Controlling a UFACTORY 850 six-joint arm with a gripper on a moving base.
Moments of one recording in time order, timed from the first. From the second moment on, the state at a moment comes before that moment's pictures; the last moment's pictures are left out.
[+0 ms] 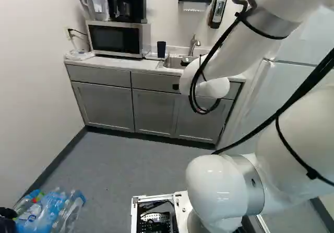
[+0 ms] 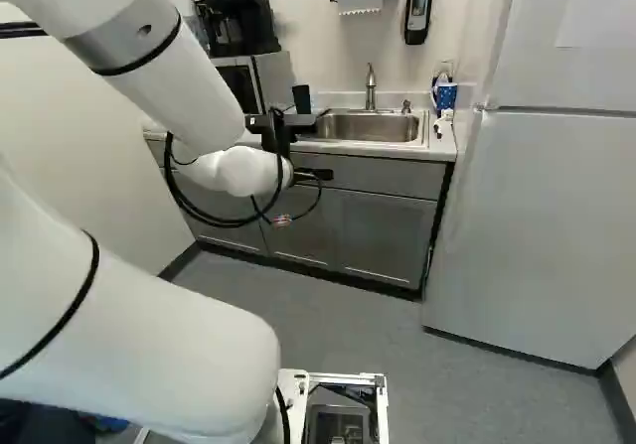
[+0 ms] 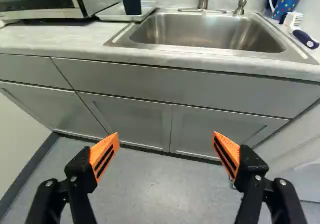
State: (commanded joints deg) arm -3.8 14.3 -19.0 -0.2 28.9 -0.2
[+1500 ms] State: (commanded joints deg) arm 0.0 16.0 -5.1 0.0 49.9 0.0
